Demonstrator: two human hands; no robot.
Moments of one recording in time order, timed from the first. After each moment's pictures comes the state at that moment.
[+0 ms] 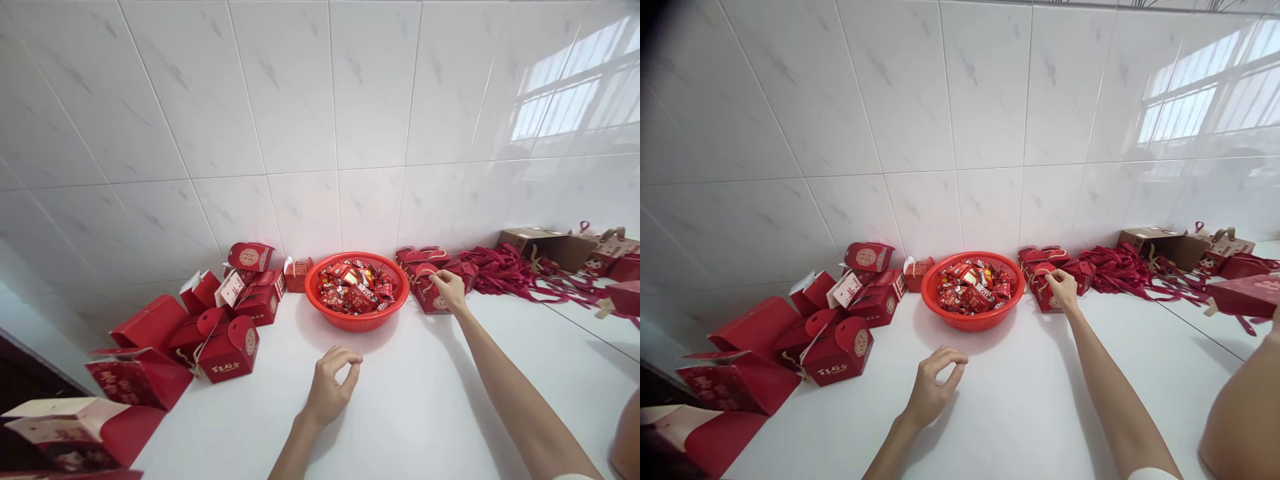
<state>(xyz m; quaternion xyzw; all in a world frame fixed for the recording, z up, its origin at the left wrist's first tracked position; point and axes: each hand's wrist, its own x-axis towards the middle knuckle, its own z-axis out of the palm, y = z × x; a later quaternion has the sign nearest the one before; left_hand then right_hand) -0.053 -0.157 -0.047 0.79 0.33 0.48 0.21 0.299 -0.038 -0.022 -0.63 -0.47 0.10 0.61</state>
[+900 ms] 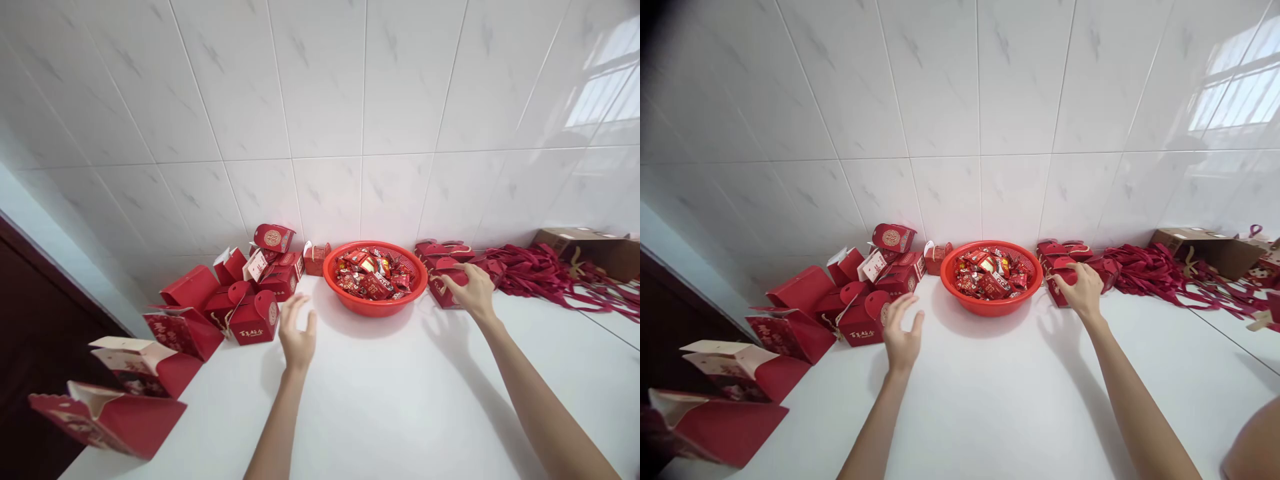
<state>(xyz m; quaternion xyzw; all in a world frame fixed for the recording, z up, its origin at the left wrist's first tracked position) -0.113 -0.127 -0.037 0.58 0.49 0.65 -0.03 0.287 -0.060 -0.018 -0.65 -0.57 -0.11 0.49</state>
